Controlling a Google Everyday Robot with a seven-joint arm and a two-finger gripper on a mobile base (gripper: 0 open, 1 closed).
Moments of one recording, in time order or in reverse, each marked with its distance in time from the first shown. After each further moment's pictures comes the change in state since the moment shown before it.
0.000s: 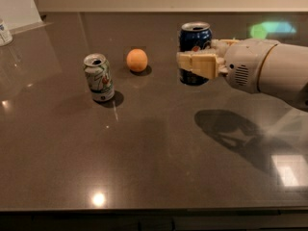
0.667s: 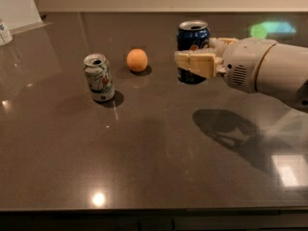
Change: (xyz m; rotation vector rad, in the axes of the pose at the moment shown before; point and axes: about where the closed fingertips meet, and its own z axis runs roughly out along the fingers) arm 0.003 -0.001 0.003 0.008 0.022 -0.021
